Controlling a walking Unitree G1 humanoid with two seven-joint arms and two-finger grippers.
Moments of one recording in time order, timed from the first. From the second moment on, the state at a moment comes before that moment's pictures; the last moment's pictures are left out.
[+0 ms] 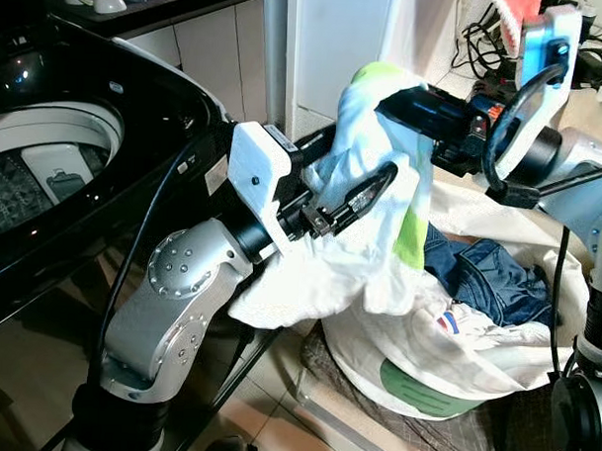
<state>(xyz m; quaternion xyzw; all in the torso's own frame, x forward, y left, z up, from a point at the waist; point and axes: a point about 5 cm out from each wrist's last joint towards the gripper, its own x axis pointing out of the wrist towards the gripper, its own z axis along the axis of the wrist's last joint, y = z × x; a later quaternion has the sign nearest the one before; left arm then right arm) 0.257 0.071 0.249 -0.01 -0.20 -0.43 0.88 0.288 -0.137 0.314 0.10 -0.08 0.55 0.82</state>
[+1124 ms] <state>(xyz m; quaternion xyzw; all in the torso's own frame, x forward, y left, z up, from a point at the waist) 0.263 0.082 0.249 -0.01 -0.19 -0.40 0.90 0.283 -0.133 0.315 0.10 -0.07 0.56 0.82</state>
